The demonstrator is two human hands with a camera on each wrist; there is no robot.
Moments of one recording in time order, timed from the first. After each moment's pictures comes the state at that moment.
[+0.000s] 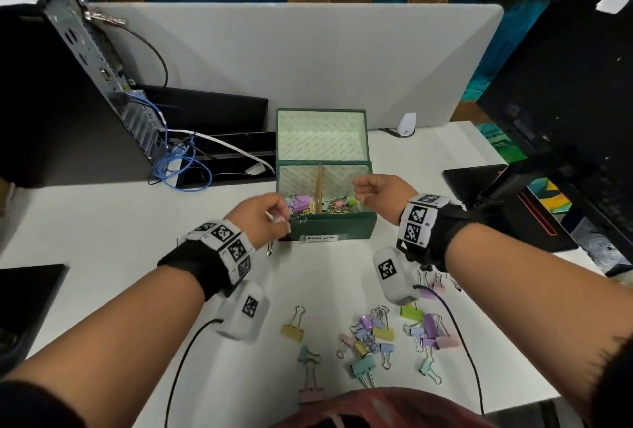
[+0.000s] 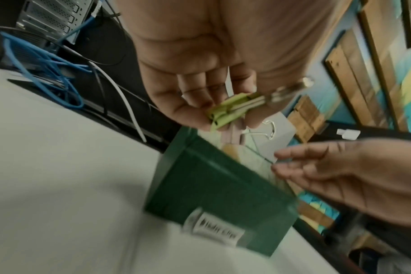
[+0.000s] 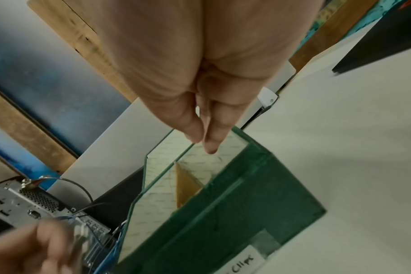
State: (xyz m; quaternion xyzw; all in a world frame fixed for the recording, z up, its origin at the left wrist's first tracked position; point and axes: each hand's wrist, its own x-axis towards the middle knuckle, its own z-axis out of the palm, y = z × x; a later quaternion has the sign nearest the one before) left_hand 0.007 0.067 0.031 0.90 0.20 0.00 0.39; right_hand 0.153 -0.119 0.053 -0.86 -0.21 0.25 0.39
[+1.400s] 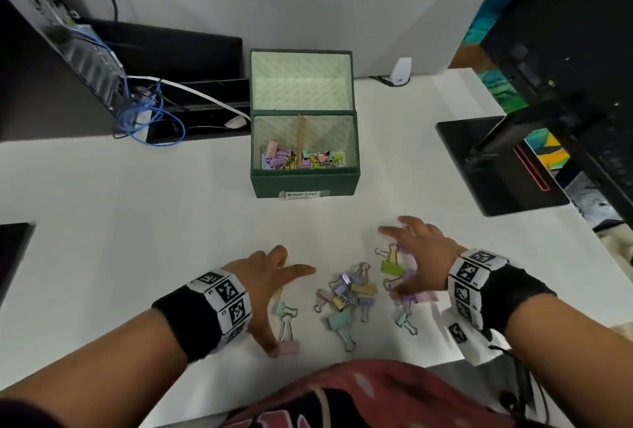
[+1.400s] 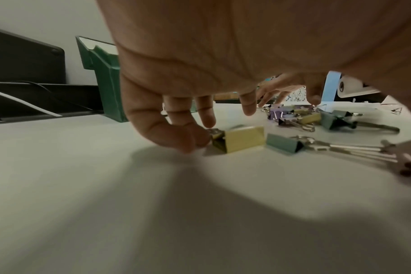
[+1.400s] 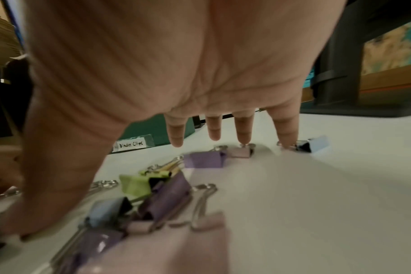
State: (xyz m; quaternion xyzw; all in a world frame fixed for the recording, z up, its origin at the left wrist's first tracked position) left_hand -0.056 -0.013 -0.014 0.92 -0.01 -0.38 0.08; right_hand 0.110 -0.254 -0.013 -0.89 -0.31 0.33 -0.03
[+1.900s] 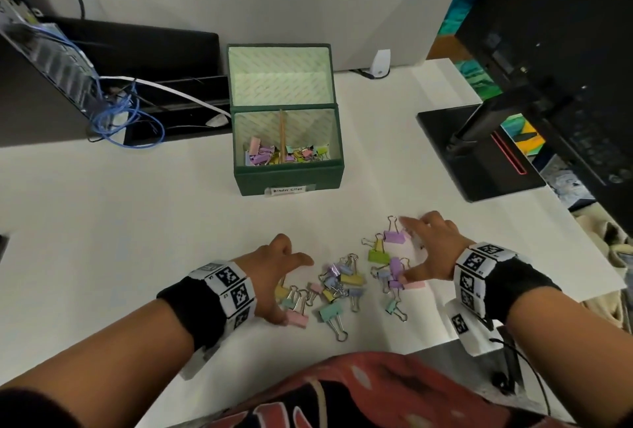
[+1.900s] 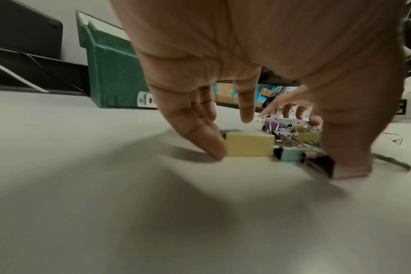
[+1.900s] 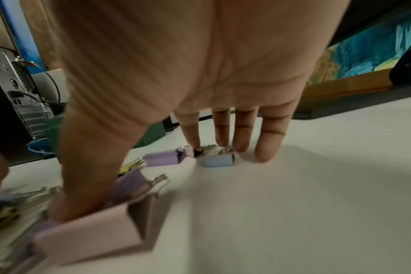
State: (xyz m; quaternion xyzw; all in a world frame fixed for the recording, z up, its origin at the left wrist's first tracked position) left_hand -0.038 -0.027 -0.017 0.93 -0.02 -0.33 0.18; right_hand 0.111 -0.281 -0.007 -0.92 -0.21 0.34 -0.01
